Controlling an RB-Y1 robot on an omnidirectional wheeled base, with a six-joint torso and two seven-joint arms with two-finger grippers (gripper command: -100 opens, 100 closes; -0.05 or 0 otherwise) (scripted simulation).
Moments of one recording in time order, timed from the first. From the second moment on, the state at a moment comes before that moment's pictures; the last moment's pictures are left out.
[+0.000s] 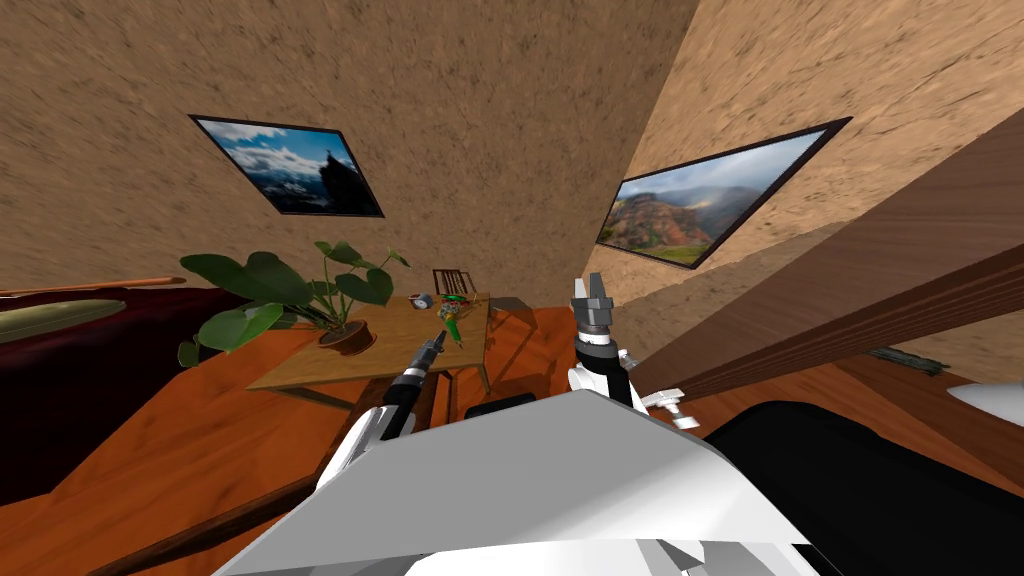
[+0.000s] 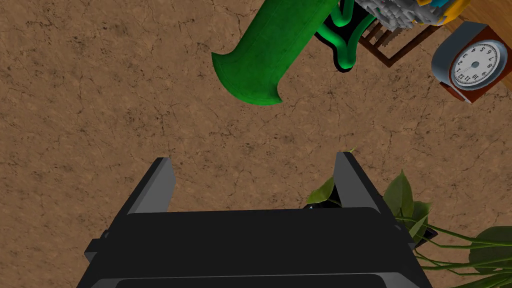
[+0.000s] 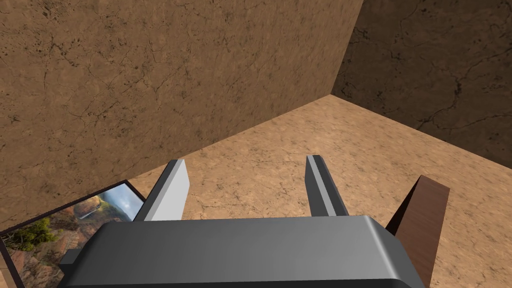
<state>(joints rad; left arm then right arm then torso) 0.33 0.15 0.08 -1.68 -0.89 -0.36 0.11 0.55 -0.04 0.06 -2.38 -0.01 -0.58 0.16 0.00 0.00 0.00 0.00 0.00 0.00</state>
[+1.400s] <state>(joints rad) 0.24 0.11 0.14 -1.39 -1.27 -0.31 0.13 0.55 -0.04 0.06 -2.38 -0.01 -0.58 0.16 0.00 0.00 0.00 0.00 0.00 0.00</state>
